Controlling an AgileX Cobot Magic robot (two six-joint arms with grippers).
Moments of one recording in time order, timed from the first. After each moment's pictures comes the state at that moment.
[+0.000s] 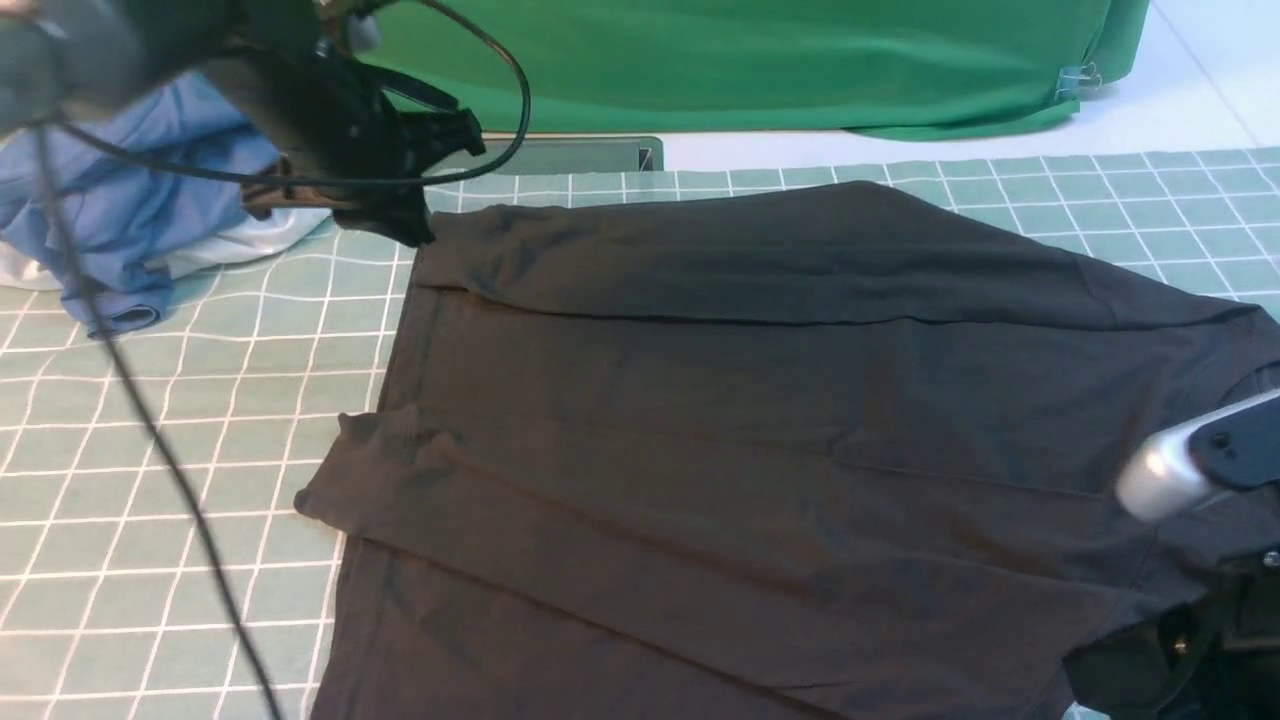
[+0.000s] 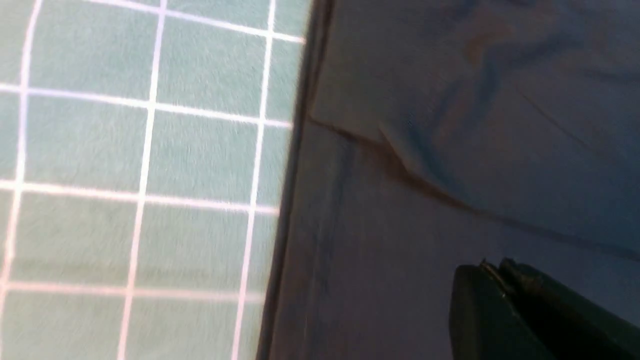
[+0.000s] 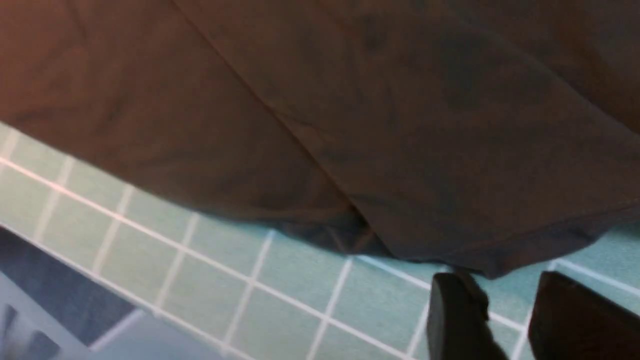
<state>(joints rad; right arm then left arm) 0.54 0.90 -0.60 0.17 0.81 0.20 -0.14 2.06 -1.79 -0.13 0.93 -0.24</state>
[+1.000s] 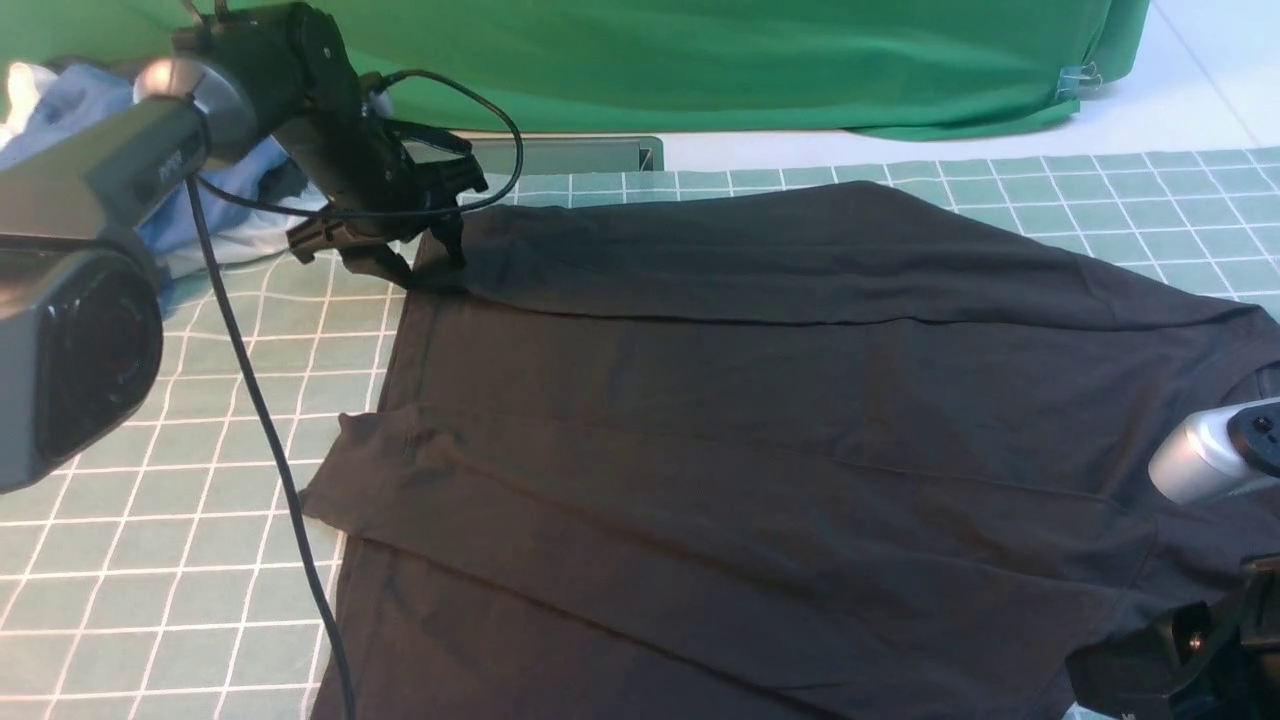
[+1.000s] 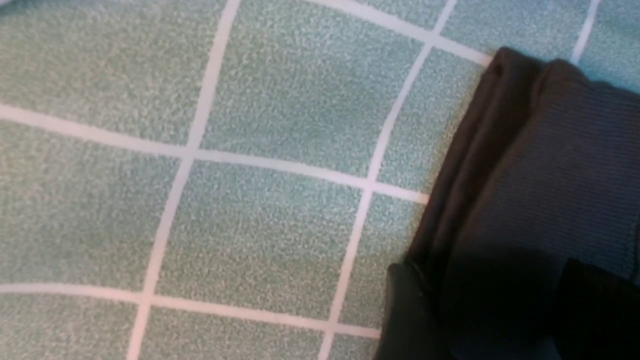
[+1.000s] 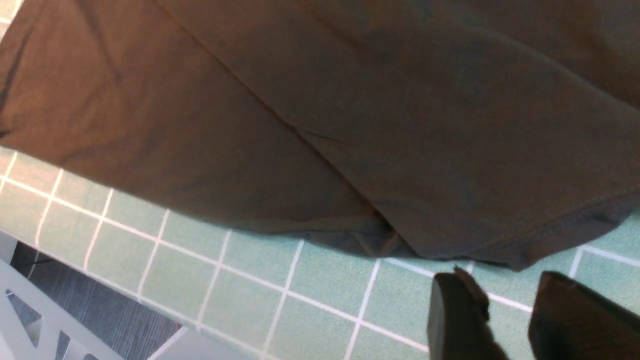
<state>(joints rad) 0.54 0.87 -0.60 0.19 0.81 0.27 -0.09 2.41 -2.12 -0.15 0.98 -0.29</state>
